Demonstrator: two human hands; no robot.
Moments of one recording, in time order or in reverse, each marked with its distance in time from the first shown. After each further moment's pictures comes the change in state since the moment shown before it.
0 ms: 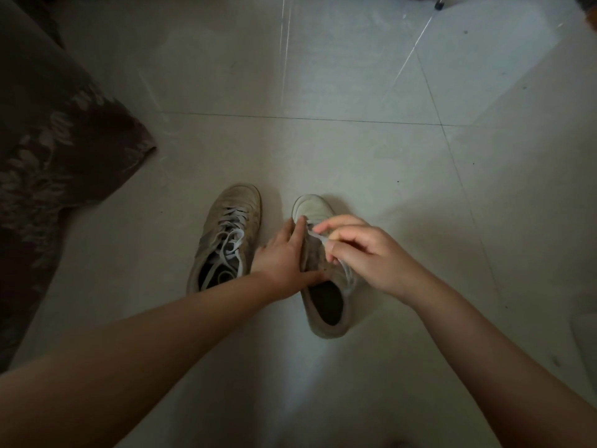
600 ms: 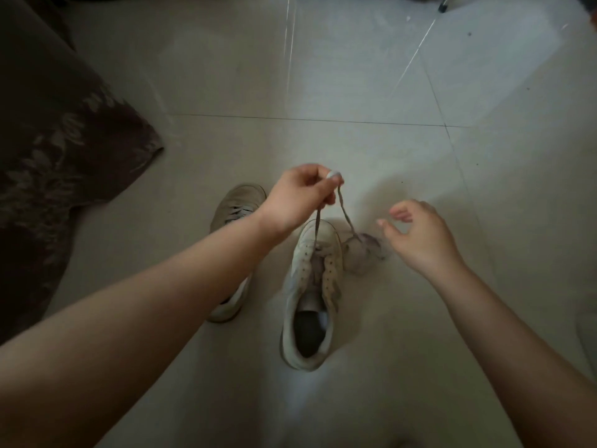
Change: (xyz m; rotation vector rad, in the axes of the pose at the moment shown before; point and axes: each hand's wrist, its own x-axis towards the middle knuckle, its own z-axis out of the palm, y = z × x) left_hand 0.007 0.052 -0.089 -0.940 0.164 0.132; right_hand 0.003 0.045 -0.036 -0.497 0.495 0.267
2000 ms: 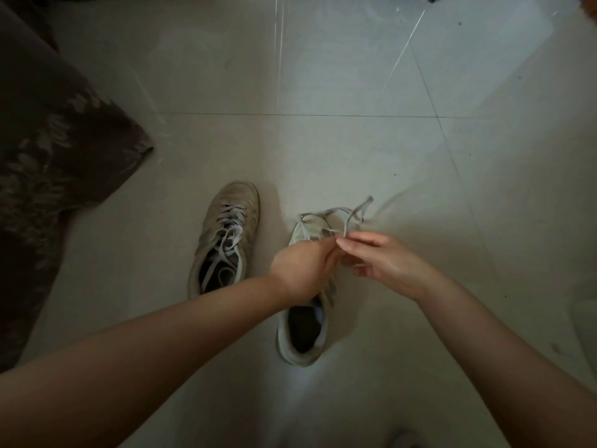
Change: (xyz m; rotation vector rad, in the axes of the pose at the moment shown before) left_hand -0.049 -0.052 0.035 0.845 -0.231 0.076; right_hand -0.026 -0.009 0.022 0.907 -0.608 0.422
